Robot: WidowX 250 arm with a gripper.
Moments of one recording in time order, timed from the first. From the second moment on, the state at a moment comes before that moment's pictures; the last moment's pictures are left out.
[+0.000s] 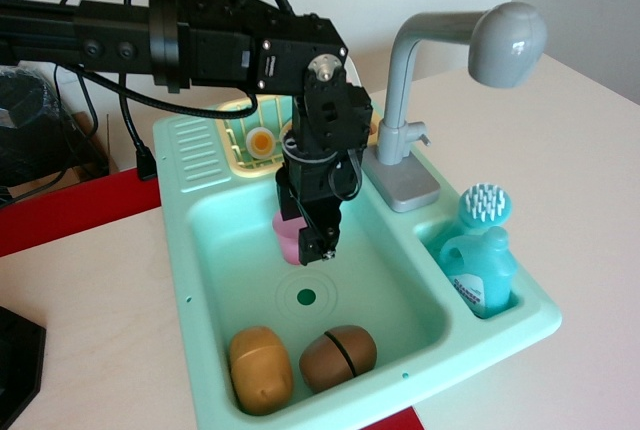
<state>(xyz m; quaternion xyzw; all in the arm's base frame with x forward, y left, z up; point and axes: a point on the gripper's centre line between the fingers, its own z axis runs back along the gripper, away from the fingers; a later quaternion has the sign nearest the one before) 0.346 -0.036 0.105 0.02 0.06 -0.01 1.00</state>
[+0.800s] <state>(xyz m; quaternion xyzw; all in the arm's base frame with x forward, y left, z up) 0.353 -0.039 0.079 0.03 0.08 -0.01 1.00</state>
